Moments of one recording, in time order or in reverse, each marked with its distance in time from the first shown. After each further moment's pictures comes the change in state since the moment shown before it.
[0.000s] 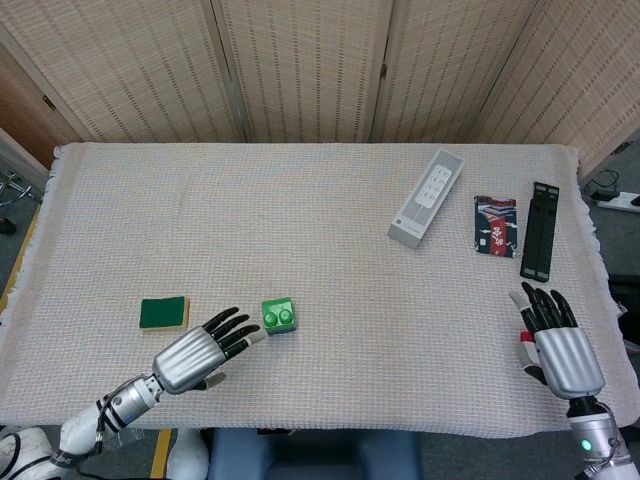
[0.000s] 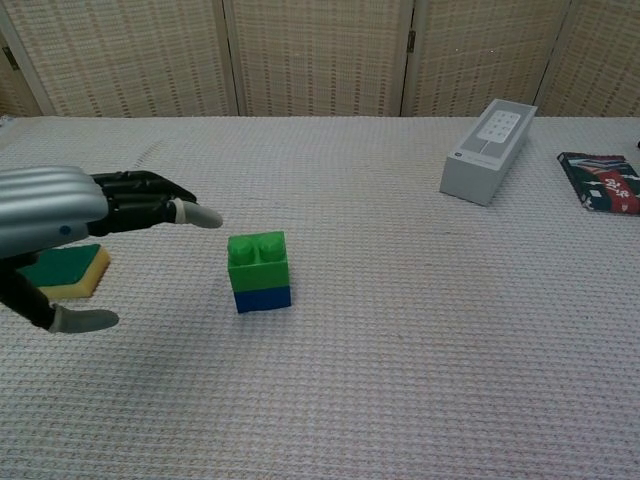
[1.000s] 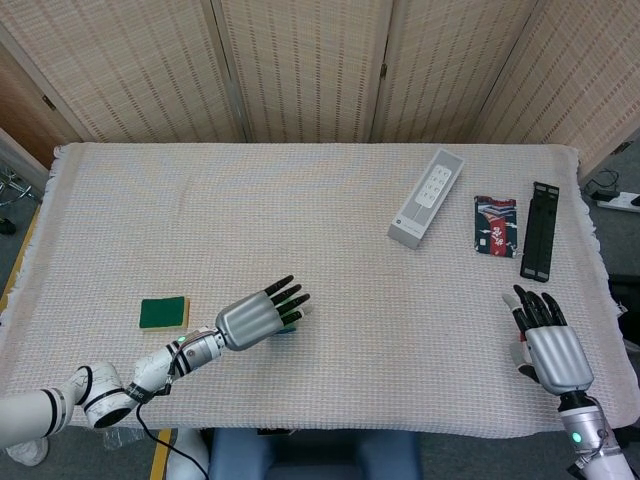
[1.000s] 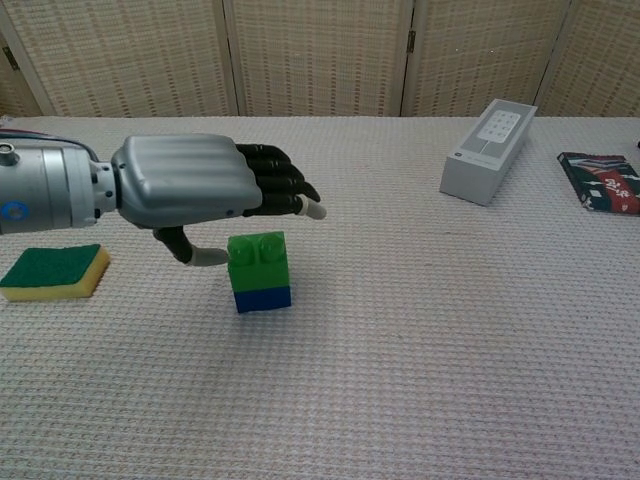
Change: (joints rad) left arm -0.289 -0.143 -0.120 0.112 -0.184 -0.292 0.383; right arm 0.033 -0.013 -0.002 -0.002 0.065 -0.087 -0.030
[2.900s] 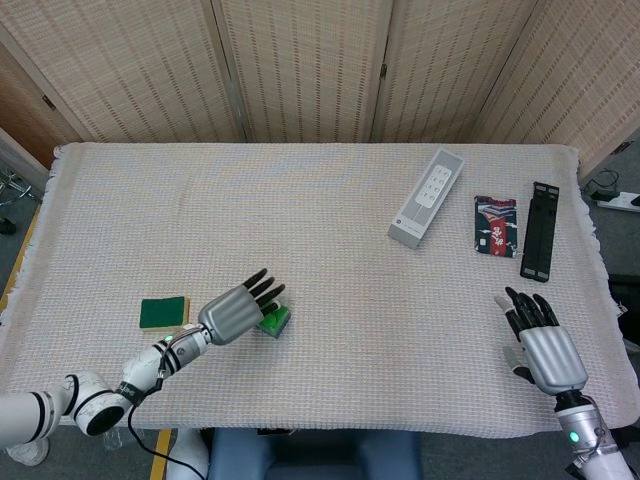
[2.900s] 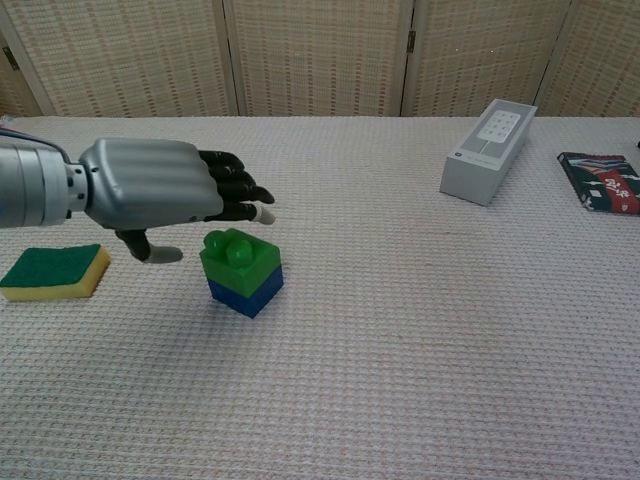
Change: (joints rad) left arm -0.035 0.084 0.073 -0.129 -0.360 -0.029 0.381; right arm 0.019 0.012 -0.022 -0.002 -0.021 -0.013 0.042
